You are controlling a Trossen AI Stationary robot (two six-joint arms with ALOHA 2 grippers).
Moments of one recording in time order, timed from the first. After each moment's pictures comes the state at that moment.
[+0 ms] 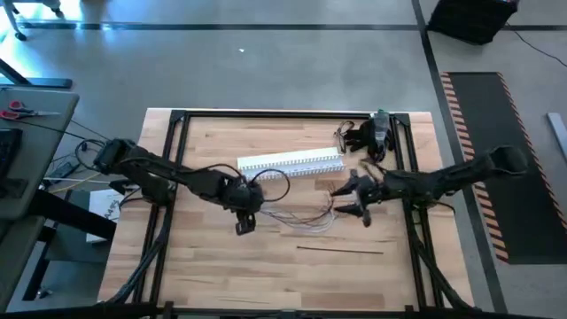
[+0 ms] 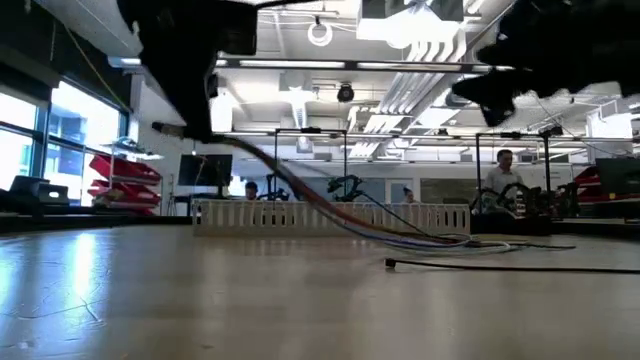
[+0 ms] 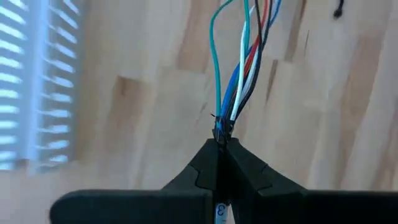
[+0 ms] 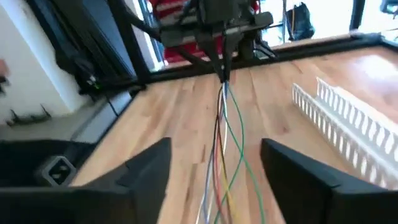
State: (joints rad) left arm -0.20 1.54 1.18 -0.84 -0.13 -0.41; right arm 0.15 1.08 0.32 0.55 -0.03 0.15
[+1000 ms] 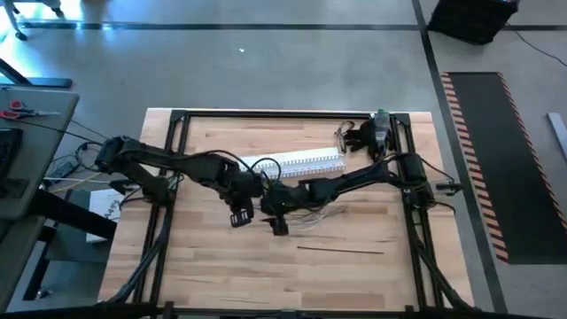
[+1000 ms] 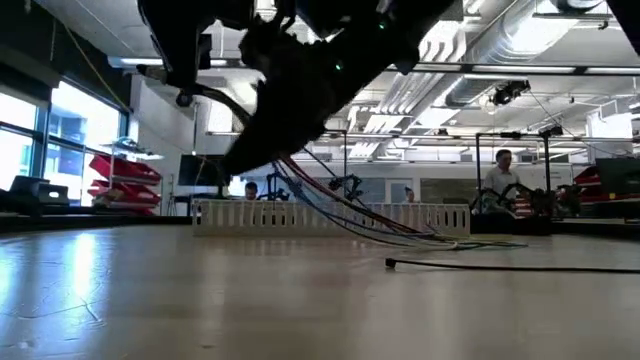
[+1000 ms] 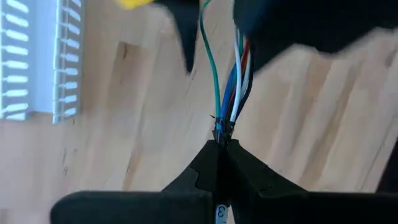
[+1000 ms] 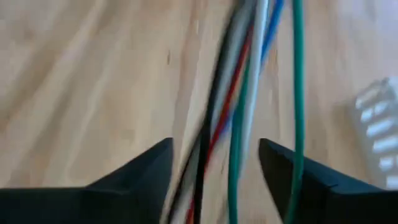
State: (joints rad) left arm -0.17 1.54 1.34 -1.13 0.00 -0.45; right arm 0.12 2.08 1.41 -0.14 0.00 -0.06
